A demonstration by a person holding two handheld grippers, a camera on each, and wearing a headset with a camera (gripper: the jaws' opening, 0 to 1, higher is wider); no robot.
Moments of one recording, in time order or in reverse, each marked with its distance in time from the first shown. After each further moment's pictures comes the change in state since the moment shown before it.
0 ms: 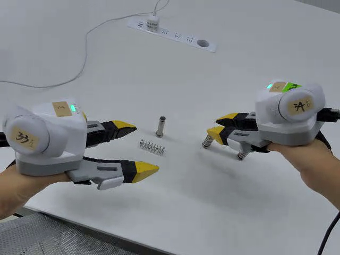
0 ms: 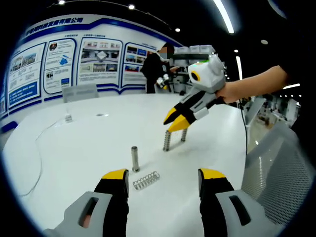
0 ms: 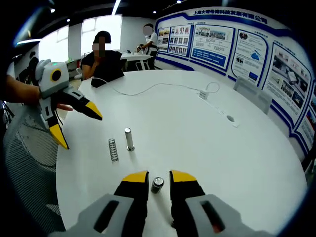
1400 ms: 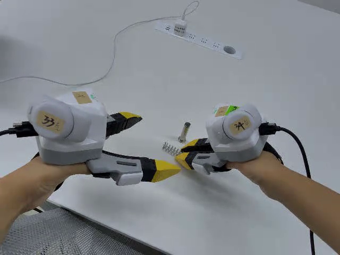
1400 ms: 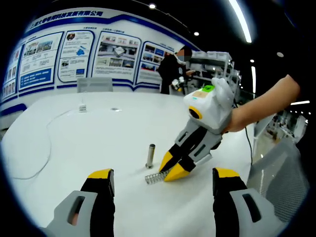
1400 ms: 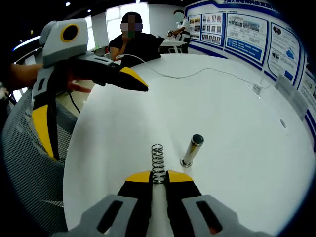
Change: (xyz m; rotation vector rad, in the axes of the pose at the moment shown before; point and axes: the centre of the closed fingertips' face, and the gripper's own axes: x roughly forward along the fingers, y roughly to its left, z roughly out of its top) left arm -0.014 0.027 -0.002 -0.127 -0.007 0.089; right arm 0.089 0.095 -0.011 -0.082 0.124 0.289
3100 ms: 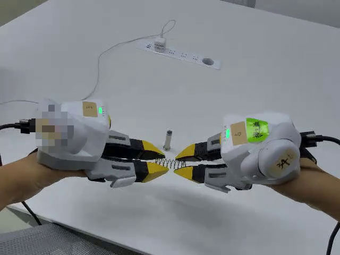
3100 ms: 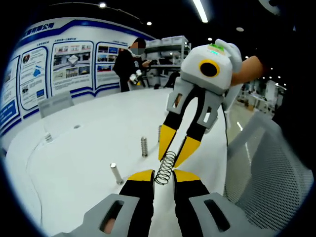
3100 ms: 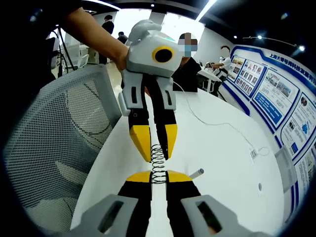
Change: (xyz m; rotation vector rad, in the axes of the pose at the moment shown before) left arm 0.008 -0.068 0.017 0.297 0.096 -0.291; right arm -0.095 0.053 0.035 -0.497 -0.135 0.051
